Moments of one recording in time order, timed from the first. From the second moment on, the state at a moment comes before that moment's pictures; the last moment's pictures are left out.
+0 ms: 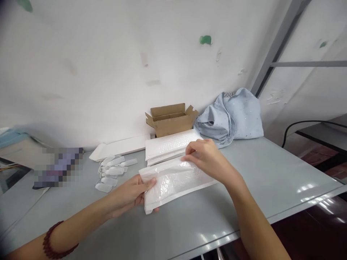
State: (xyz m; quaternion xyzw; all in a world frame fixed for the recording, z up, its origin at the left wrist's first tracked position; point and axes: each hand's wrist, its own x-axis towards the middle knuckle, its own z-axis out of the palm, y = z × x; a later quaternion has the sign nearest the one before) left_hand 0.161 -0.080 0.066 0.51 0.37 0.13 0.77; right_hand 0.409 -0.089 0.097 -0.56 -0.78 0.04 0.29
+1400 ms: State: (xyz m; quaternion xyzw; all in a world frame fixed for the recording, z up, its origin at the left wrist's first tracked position) left_hand 0.162 -0.060 0.051 0.47 0.54 0.05 0.70; right_hand 0.367 -0.089 0.048 -0.56 -0.82 -0.14 0.02
